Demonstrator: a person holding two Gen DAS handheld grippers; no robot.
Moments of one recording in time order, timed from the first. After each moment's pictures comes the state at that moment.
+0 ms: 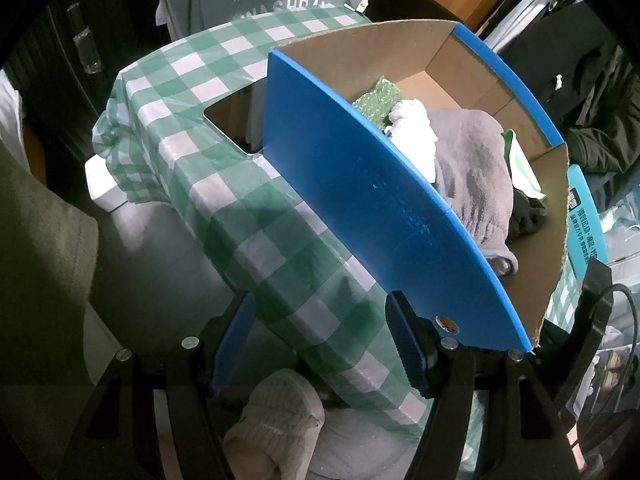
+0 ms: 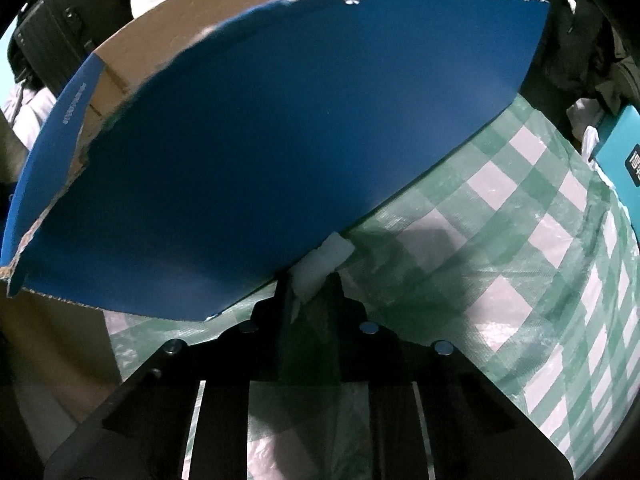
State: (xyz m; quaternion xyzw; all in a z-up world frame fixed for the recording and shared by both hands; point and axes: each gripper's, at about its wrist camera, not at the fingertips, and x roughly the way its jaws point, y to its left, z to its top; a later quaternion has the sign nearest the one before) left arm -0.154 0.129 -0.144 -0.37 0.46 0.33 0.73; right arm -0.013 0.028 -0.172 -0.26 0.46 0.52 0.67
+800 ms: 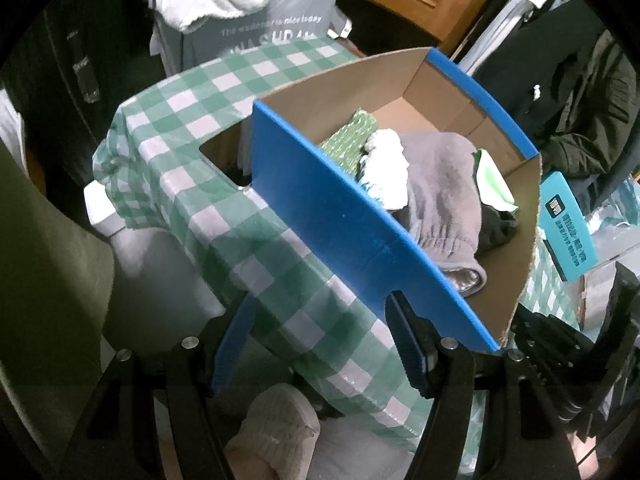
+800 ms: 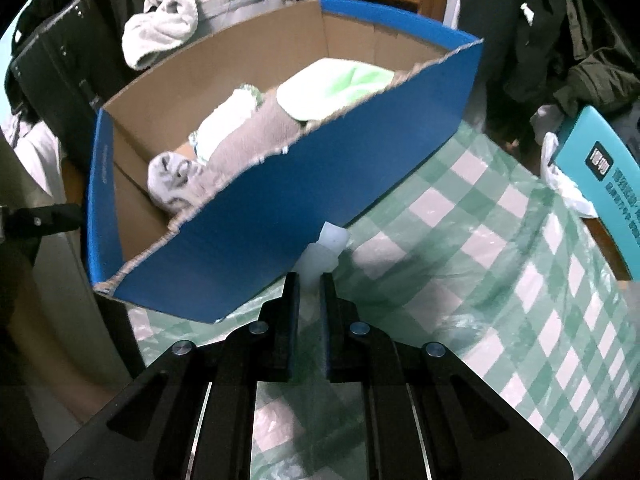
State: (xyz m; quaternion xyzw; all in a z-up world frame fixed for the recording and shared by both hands) left arm -0.156 0.121 -0.116 -0.35 0.43 0.33 0.77; right arm 0.003 -0.013 -0.126 -0.23 0.44 0.50 0.71
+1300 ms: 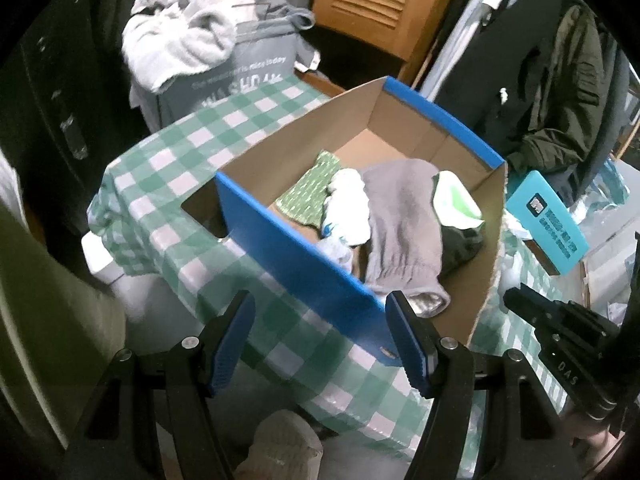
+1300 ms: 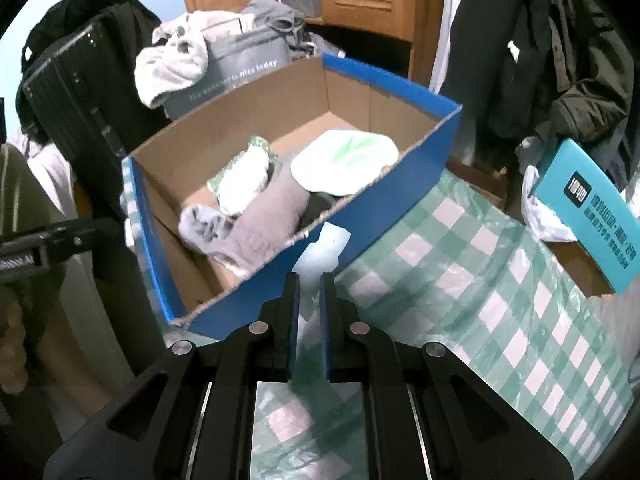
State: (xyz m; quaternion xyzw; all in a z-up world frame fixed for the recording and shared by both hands) left arm -0.138 0.111 -0.080 -0.29 0.40 0.32 0.81; right arm 0.000 -0.018 -0.071 -0.21 0.40 0.50 0.74
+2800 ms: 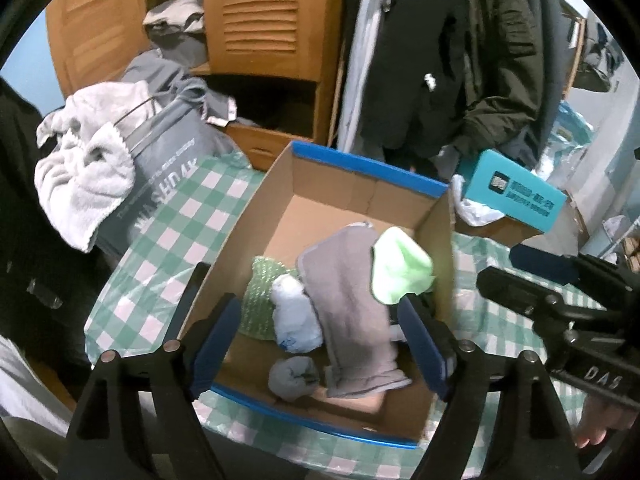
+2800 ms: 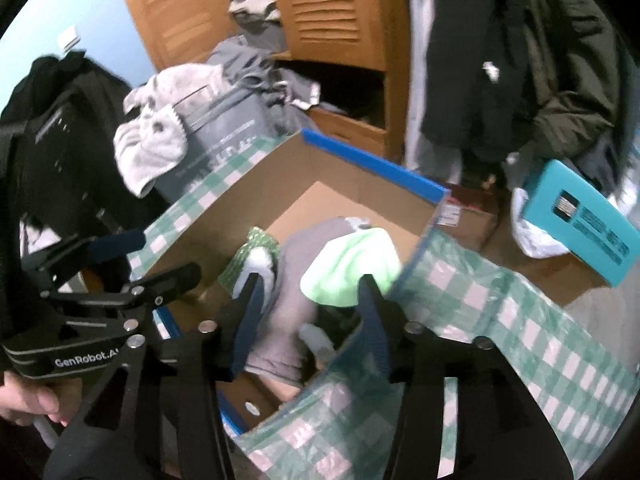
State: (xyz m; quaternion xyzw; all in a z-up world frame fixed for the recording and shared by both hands) left arm -0.042 0.130 -0.012 -0.15 0.43 0.22 0.86; right arm 0.037 0.018 0.007 -0.12 0.43 0.46 0.77
